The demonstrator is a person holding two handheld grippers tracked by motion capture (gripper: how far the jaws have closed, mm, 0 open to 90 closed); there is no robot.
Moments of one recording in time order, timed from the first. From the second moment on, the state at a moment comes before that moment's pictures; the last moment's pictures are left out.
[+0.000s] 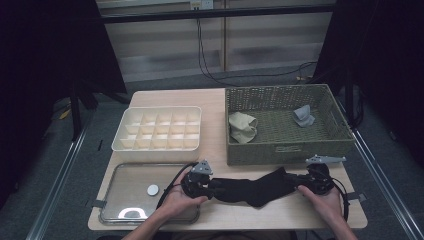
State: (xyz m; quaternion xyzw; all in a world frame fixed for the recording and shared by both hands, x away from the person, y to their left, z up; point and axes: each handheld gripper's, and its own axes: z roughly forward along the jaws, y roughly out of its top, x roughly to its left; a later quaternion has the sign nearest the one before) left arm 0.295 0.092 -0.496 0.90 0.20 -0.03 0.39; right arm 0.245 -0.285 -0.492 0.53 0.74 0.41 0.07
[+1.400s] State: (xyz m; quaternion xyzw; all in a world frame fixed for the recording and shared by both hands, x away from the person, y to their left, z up) left arm 0.300 0.108 -0.494 0.89 0.22 -0.04 0.40; right arm 0.250 -0.259 -0.446 0.49 0.74 0.46 0.07
